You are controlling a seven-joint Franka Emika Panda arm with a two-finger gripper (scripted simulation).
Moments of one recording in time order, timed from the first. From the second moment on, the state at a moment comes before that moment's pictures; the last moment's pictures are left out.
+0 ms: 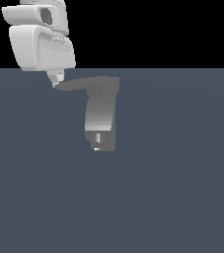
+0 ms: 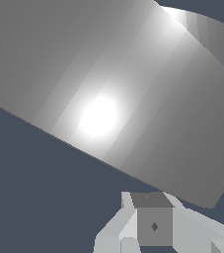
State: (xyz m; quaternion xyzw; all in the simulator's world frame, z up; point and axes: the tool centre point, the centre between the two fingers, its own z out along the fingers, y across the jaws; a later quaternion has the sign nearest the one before) arm -0.046 0.143 0.249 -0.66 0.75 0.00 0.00
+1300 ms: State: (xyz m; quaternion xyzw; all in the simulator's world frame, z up) arm -0.100 0.104 0.249 -0.67 0.75 0.00 0.00
